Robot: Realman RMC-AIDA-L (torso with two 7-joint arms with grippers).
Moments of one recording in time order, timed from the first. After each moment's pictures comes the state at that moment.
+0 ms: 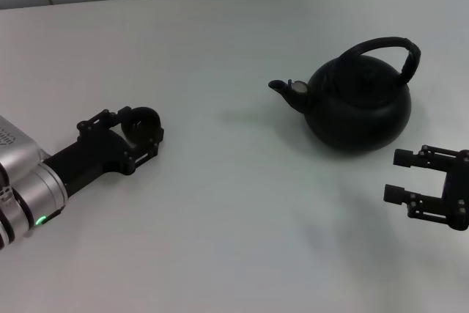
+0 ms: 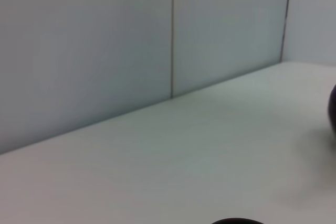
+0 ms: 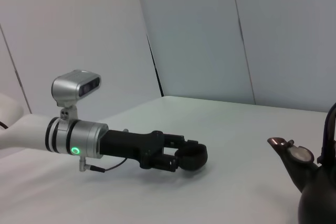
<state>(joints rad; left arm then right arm) -0.59 -2.08 0.50 0.01 1.71 1.05 -0.54 0.29 2.01 -0.23 -0.55 -2.24 -1.84 1.02</state>
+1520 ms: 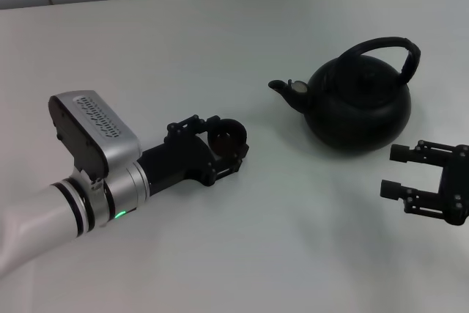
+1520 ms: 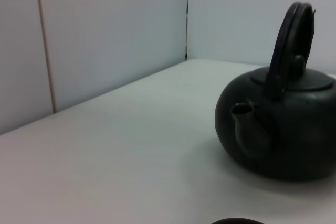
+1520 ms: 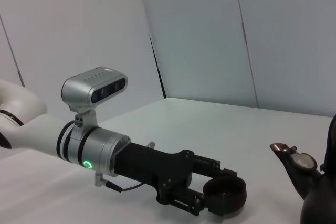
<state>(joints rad) -0.79 -2.08 0.46 -0.26 1.77 0.95 -0.40 0.30 2.02 -0.23 -0.55 -2.24 -1.84 1.02</state>
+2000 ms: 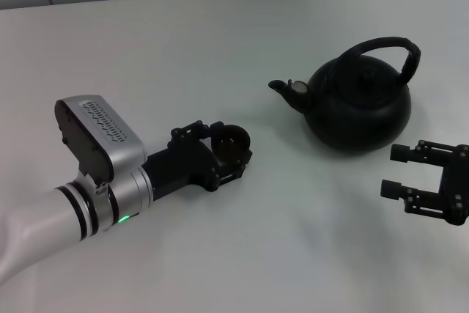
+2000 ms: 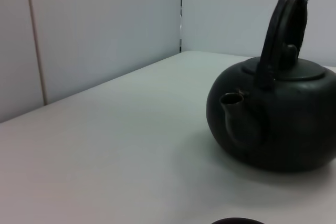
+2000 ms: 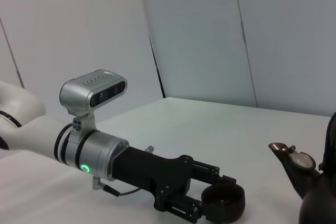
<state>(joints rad) -0.77 -2.08 0.38 -0.27 1.87 0.93 -0.39 0.30 2.01 -0.23 -0.55 -2.24 -1.84 1.02</state>
